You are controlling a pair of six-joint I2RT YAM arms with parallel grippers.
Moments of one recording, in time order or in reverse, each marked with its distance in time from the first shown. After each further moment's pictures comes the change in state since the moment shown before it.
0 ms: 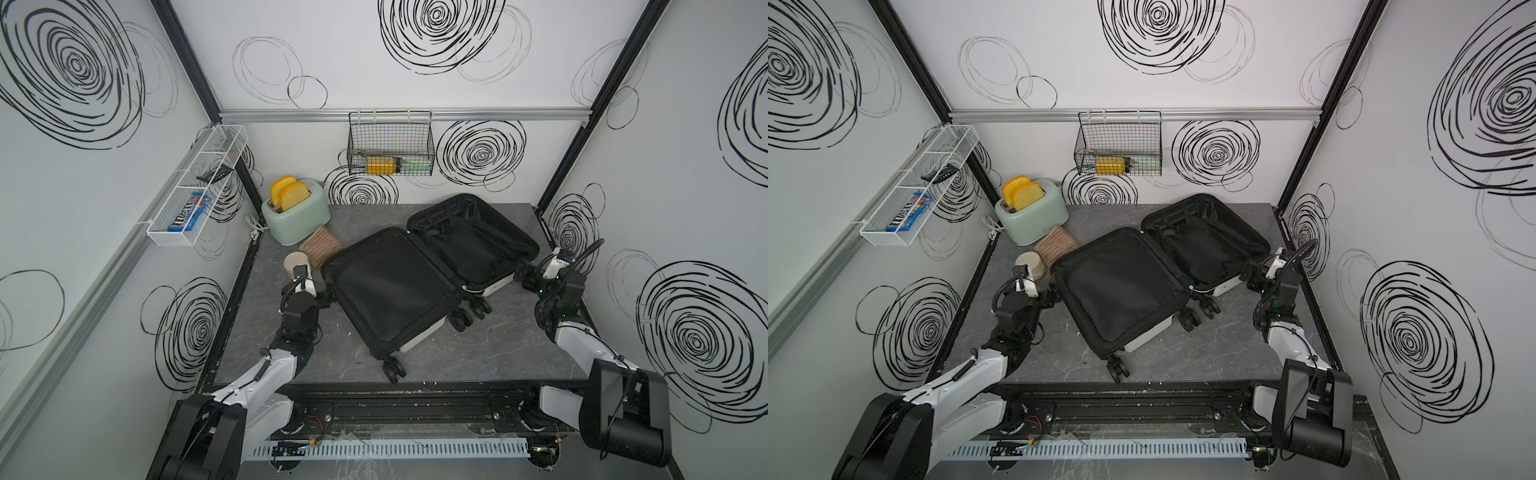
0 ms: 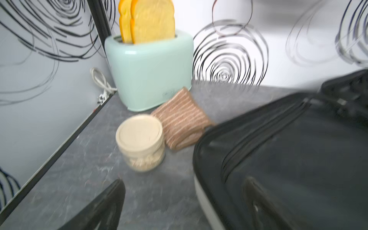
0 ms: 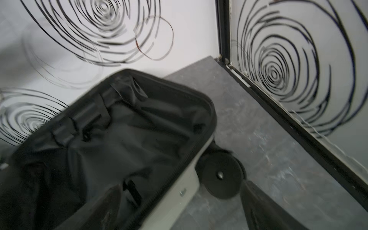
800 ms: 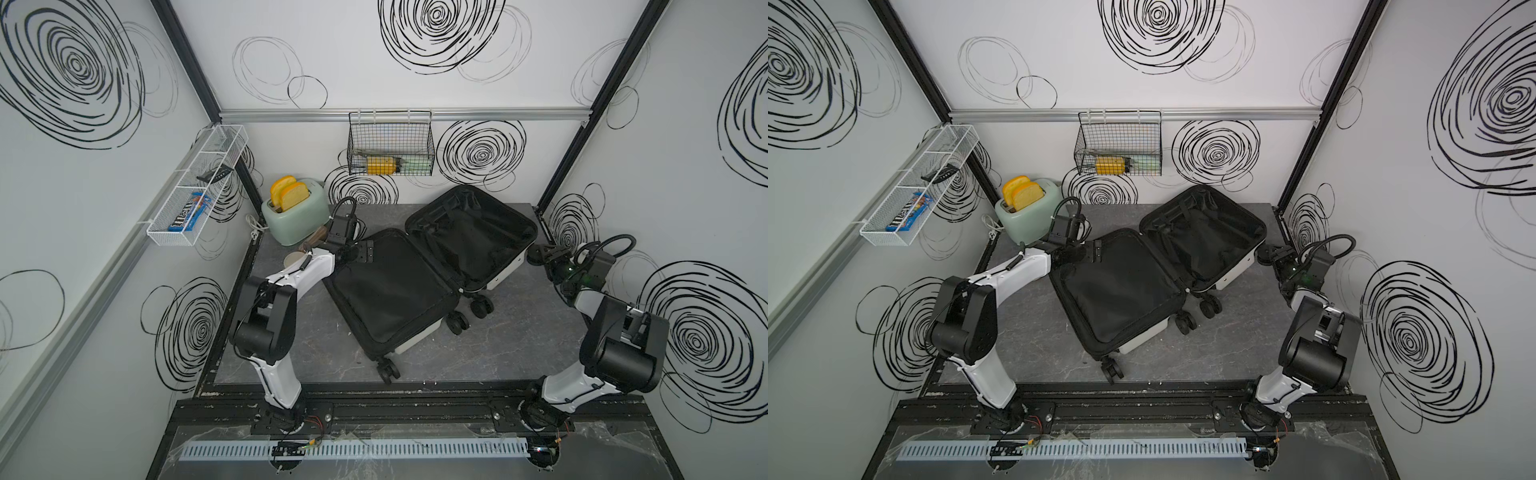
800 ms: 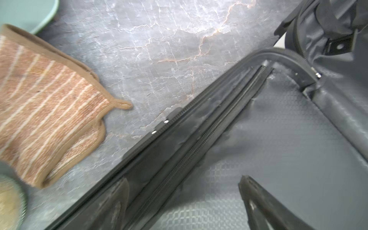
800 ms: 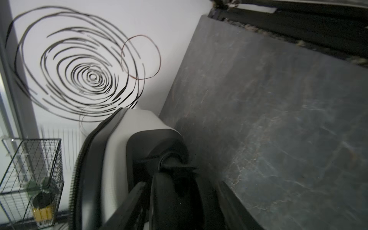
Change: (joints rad) left arm -0.064 0.693 1.081 -0.943 0.382 -0.152; right arm -0.292 0.395 0.416 -0.110 -0.453 0.647
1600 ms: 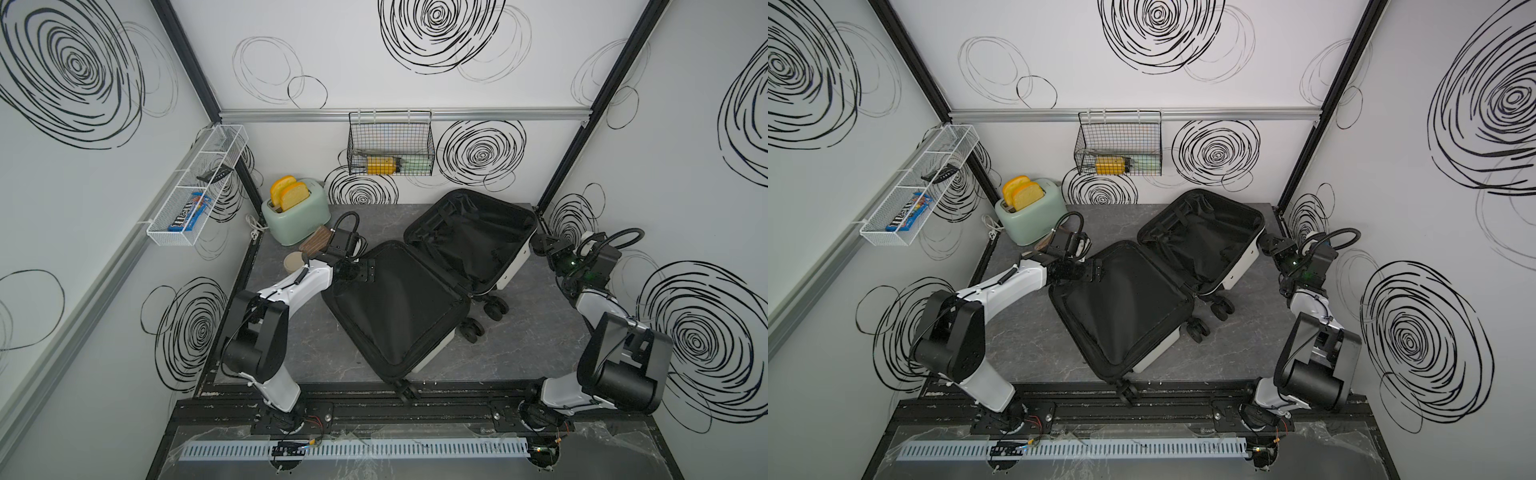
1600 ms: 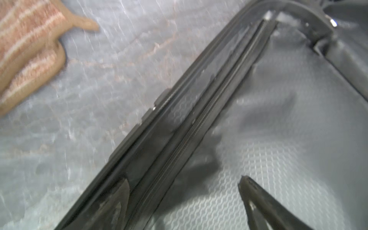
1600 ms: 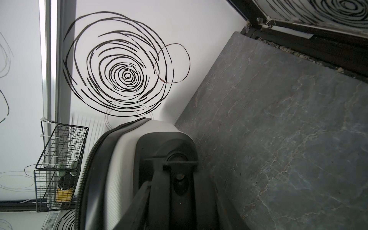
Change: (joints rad) left arm -0.035 -0.059 -0.092 -0.135 0.080 -0.041; right arm 0.067 -0.120 0.010 0.018 -0.011 -0.013
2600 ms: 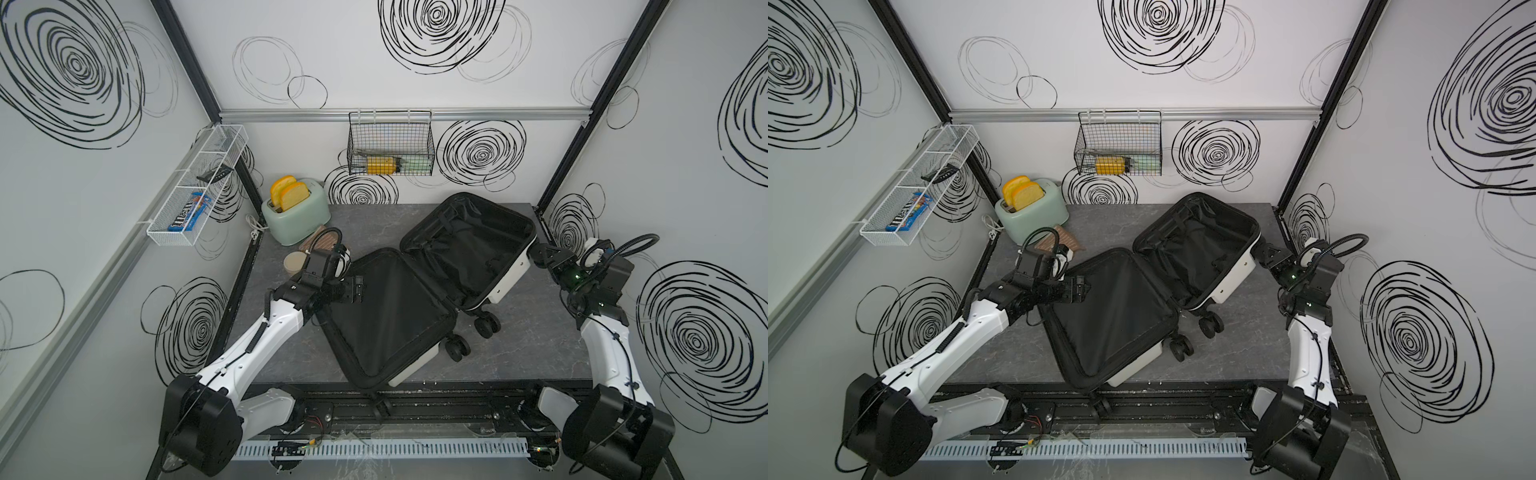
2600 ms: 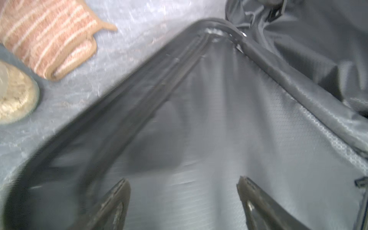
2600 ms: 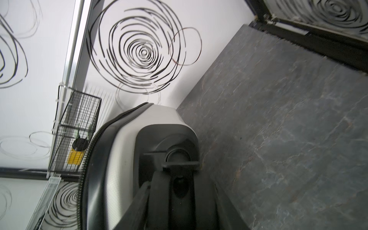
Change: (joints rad) left arm -0.045 -0.511 -0.261 -0.101 0.008 0.006; right arm -0.025 -0.365 -0.060 -0.319 0.008 -0.106
